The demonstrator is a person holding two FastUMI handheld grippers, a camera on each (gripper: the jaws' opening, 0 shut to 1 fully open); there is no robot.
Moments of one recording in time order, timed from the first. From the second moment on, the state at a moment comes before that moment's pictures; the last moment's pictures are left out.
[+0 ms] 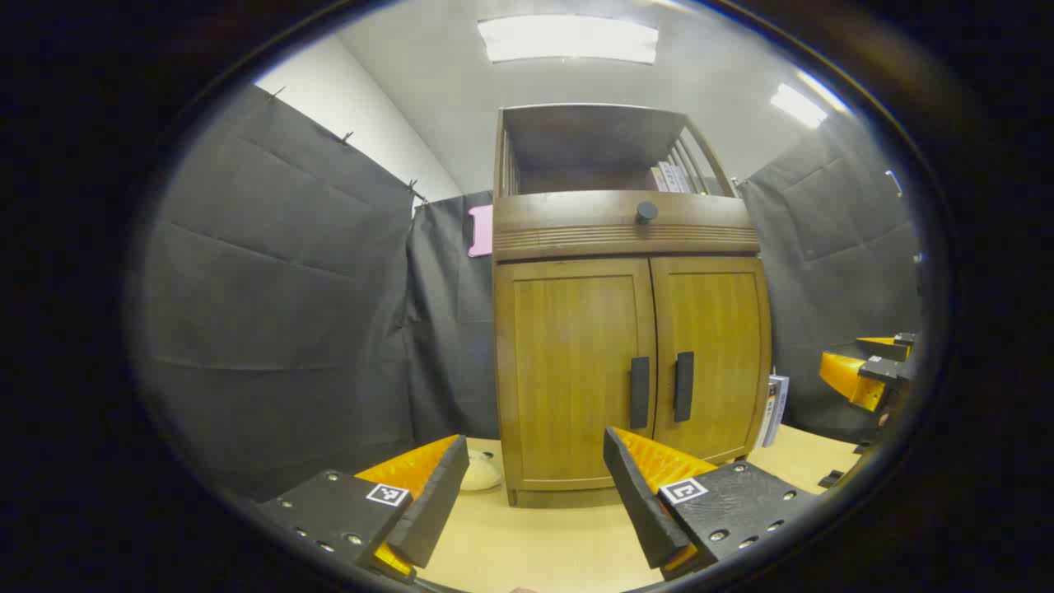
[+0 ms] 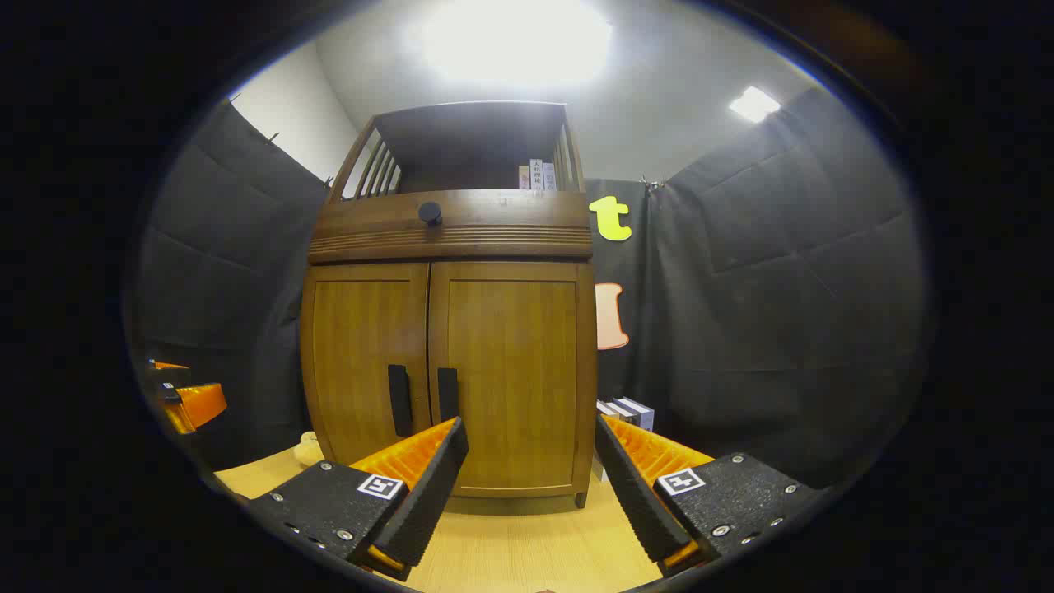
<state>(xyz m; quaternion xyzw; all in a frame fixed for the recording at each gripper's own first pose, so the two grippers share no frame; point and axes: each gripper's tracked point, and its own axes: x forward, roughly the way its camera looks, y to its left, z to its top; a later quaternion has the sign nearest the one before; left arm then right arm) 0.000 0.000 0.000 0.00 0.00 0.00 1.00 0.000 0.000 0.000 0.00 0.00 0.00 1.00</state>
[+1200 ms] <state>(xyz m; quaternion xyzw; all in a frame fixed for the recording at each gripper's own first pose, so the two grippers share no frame) -0.011 0.012 0.003 -0.02 -0.03 -0.02 1.00 0.009 0.021 -0.009 0.00 0.00 0.02 1.00</state>
